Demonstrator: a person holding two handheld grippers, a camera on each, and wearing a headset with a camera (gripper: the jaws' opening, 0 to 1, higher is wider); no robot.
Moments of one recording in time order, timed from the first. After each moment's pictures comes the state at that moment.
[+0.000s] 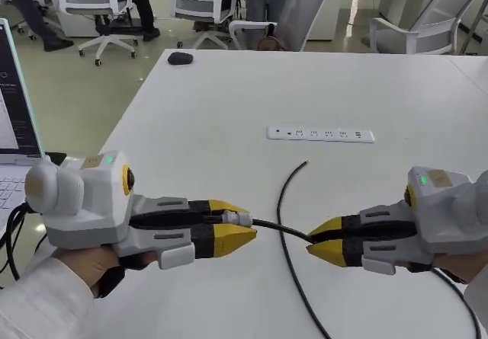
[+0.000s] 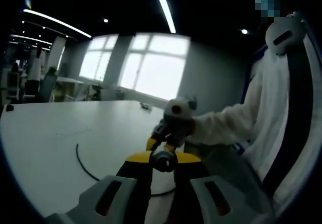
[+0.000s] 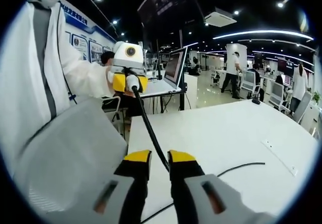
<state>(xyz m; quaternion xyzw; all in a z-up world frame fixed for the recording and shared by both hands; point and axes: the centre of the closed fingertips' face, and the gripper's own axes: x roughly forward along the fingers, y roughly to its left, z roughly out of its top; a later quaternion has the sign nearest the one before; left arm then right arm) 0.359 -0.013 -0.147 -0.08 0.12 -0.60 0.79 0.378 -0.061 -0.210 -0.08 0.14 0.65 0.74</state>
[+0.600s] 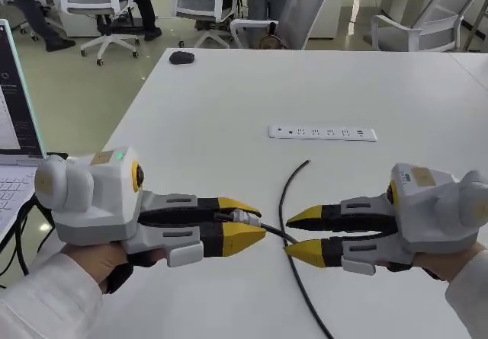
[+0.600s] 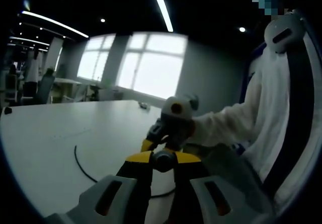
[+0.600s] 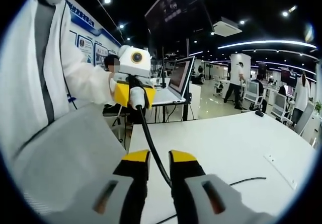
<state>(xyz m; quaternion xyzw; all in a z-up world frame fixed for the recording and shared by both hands) 0.360 -0.019 -0.147 -0.08 0.12 -0.60 0.79 0.379 -0.040 -0.201 -0.10 0.11 0.66 0.74</state>
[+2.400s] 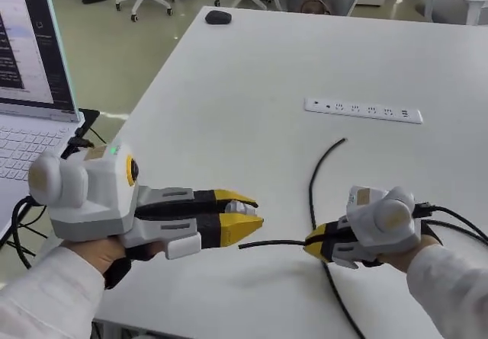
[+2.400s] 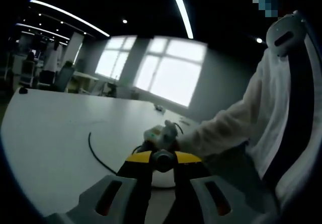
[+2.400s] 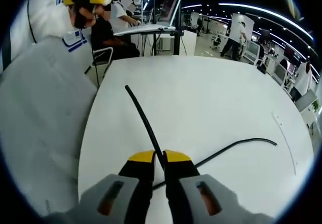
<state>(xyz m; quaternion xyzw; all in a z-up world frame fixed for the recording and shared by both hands) 0.368 0.024 -0.178 -0.13 0.14 -0.54 0.82 0.430 -0.036 -0.377 -0.25 0.29 0.60 0.70</state>
